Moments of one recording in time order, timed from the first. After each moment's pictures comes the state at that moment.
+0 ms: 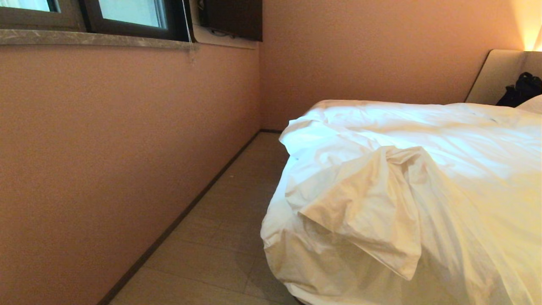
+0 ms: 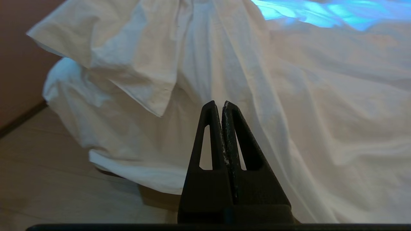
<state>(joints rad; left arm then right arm) 0.01 0.00 0.00 0.01 -0.01 0.01 0.00 0.00 0.00 0.00 -0.01 -0.02</state>
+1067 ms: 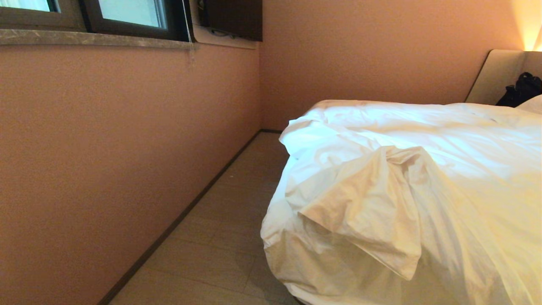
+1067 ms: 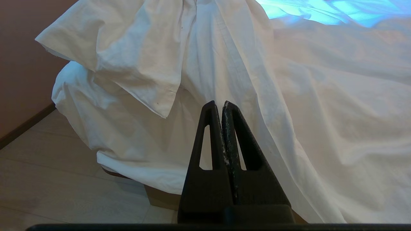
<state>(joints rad) 0.01 0.00 0.00 0.01 -0.01 0.01 0.00 0.00 0.00 0.00 0.00 0.00</state>
